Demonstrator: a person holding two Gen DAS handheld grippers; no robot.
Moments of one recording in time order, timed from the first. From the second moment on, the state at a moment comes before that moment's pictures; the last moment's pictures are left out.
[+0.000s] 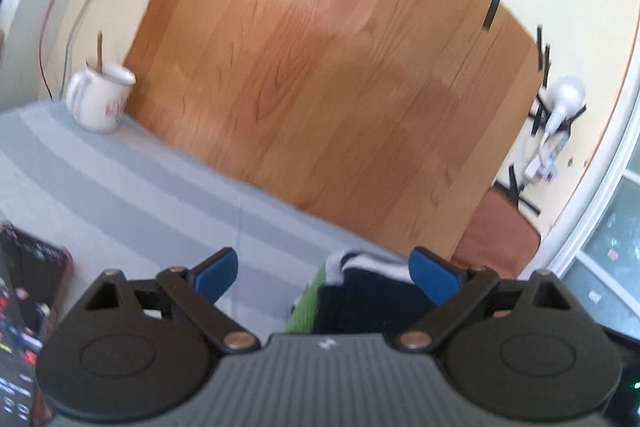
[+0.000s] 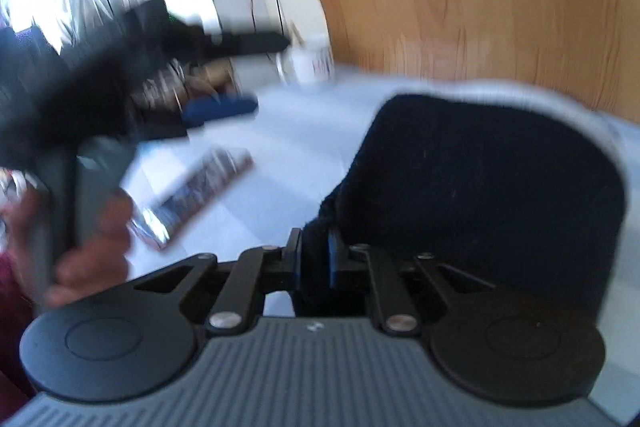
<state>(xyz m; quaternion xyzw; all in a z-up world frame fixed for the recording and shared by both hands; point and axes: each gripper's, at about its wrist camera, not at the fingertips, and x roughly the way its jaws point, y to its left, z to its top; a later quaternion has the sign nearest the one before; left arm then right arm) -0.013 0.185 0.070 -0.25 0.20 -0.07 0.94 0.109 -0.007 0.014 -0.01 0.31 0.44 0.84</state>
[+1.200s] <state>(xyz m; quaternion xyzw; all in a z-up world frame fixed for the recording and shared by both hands) 0.045 0.187 0.039 -0.26 0.36 -0.14 0.89 0.125 -0.159 0.007 0.24 0.29 0.33 0.87</state>
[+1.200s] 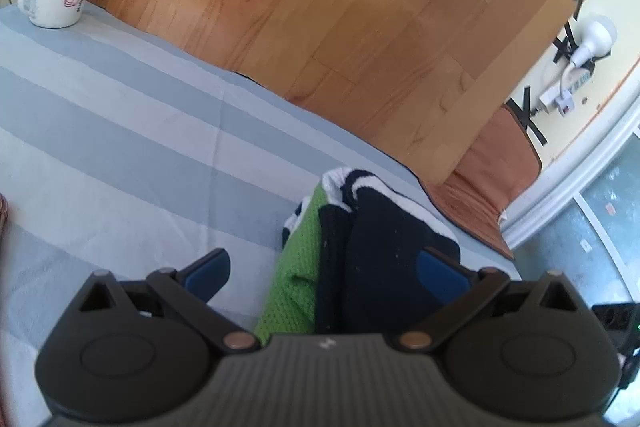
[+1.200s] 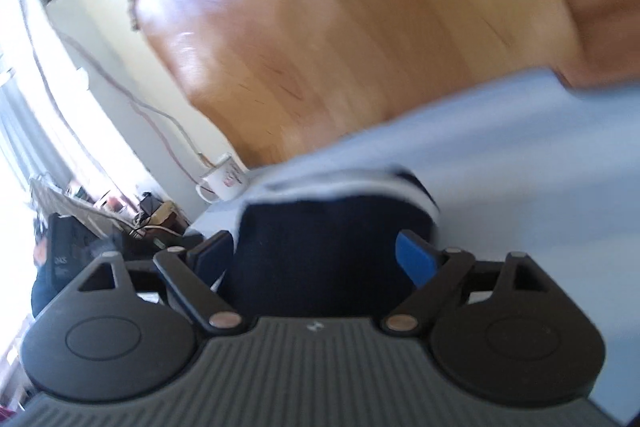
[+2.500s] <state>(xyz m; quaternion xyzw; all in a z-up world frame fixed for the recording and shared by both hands) 0.252 0.058 -0.016 -0.24 0.39 -0.18 0.87 0.323 -0.177 -0.004 0.19 0.25 0.24 0.92</state>
